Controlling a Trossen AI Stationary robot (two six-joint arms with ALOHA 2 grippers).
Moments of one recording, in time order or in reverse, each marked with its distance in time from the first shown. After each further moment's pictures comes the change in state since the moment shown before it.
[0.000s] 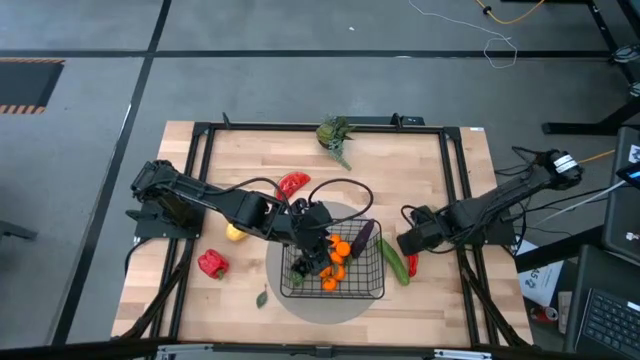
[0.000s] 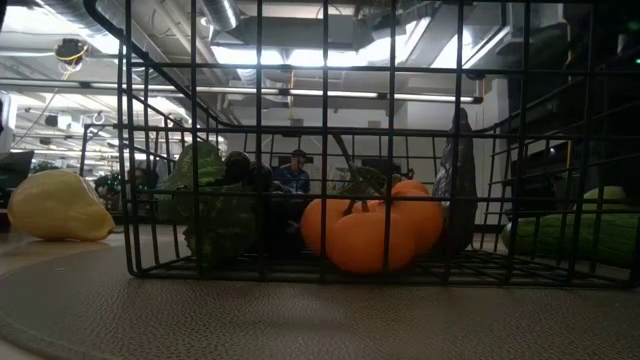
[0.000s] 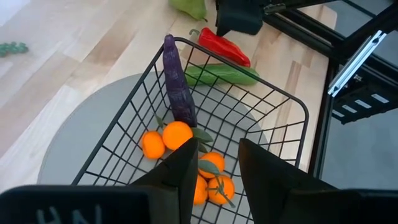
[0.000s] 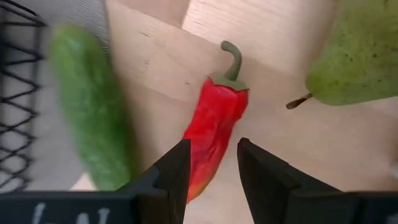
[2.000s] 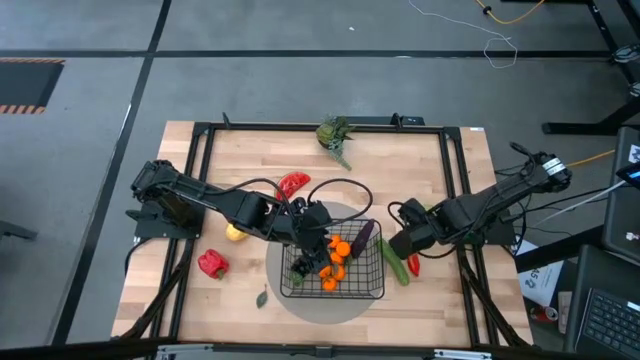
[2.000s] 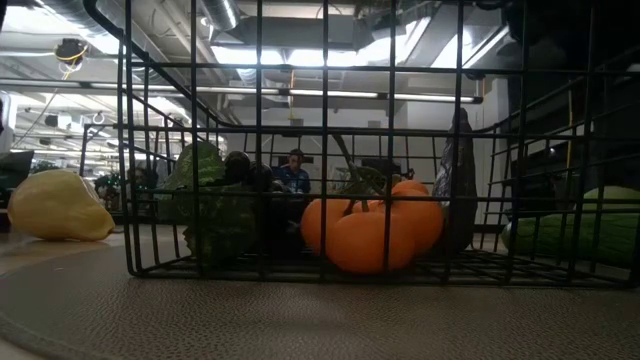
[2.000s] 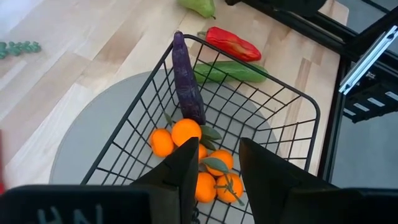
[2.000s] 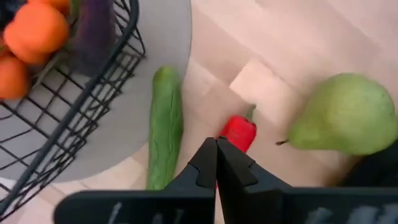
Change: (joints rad) left arm -0.001 0.001 0.000 -0.023 -0.023 0.000; right arm 0.018 0.190 0.485 -0.378 0.172 -0.285
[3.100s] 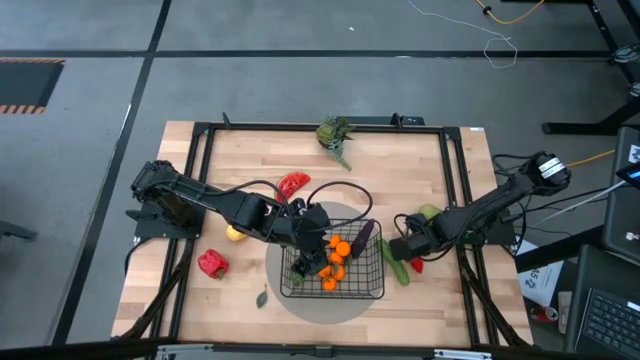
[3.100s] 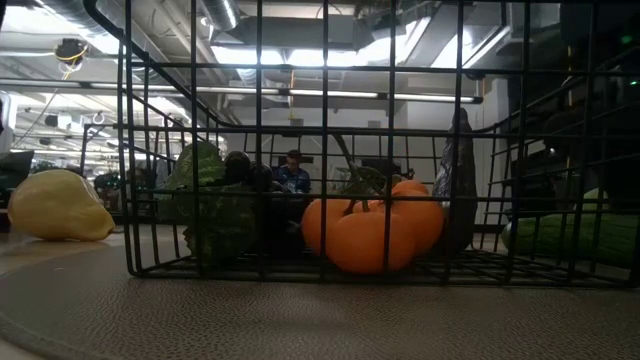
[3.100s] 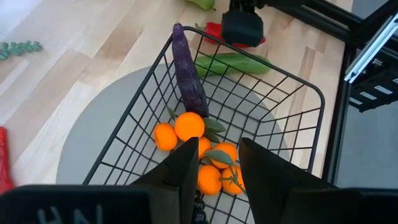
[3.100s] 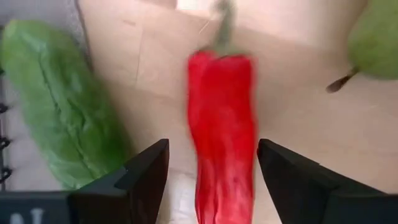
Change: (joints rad) left arm -0.010 0.000 0.000 -0.025 0.002 0.025; right arm 0.024 0.002 -0.465 0.477 -0.180 0.444
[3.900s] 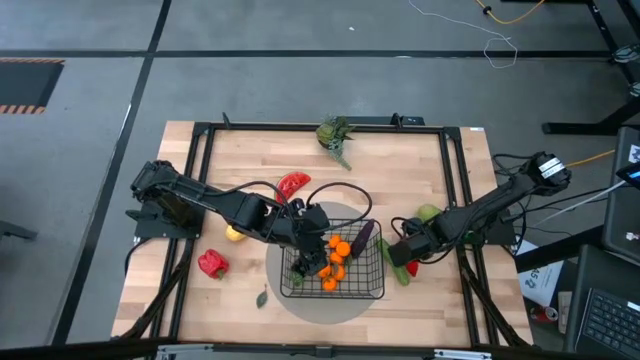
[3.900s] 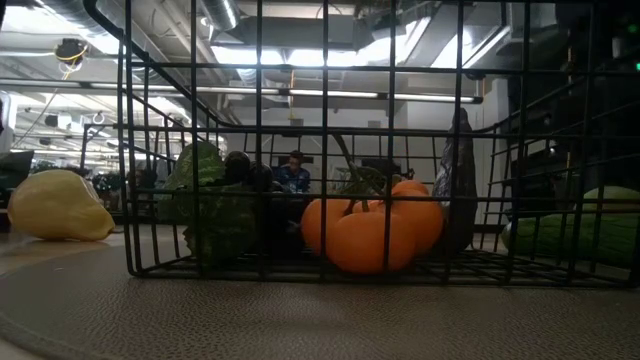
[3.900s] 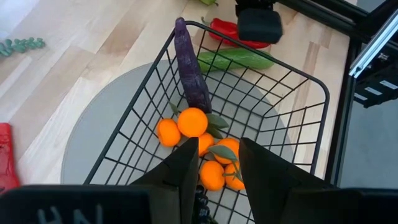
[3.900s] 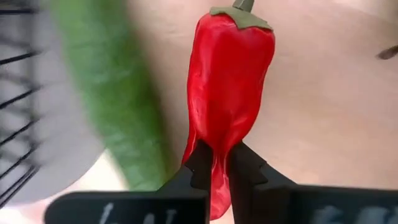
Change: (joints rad) left arm -0.003 0.000 0.000 -0.019 -0.001 0.000; right arm 0.000 -0.001 0.031 0.030 -0.087 -0.085
